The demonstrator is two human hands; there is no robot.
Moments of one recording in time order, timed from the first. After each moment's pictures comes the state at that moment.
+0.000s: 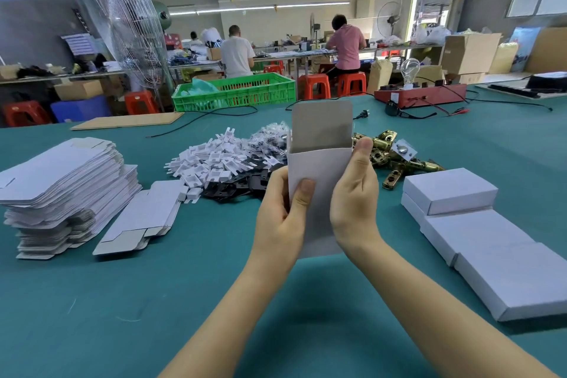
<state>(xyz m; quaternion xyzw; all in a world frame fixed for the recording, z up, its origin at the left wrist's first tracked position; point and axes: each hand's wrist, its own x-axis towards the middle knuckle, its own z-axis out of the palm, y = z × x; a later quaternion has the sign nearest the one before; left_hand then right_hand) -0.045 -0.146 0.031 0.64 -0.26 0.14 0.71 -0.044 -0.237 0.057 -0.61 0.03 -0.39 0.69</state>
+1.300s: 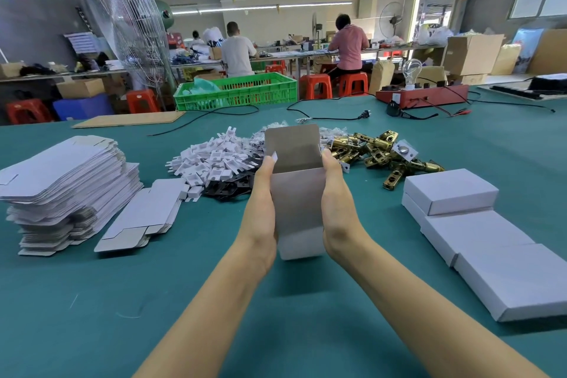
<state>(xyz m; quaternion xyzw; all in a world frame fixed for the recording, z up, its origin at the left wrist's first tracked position) -0.032 -0.132 0.047 0.55 -0.12 -0.09 0.82 -0.040 -0.229 0.047 -0.58 0.03 -0.12 0.81</state>
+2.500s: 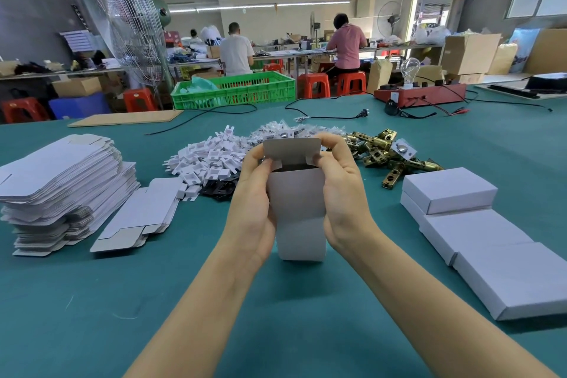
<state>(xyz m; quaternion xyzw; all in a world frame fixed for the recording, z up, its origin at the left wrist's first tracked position) -0.030 -0.132 0.061 0.49 -0.14 -0.01 0.86 -0.044 -0.231 0.064 -0.57 -0.06 -0.23 0.79</state>
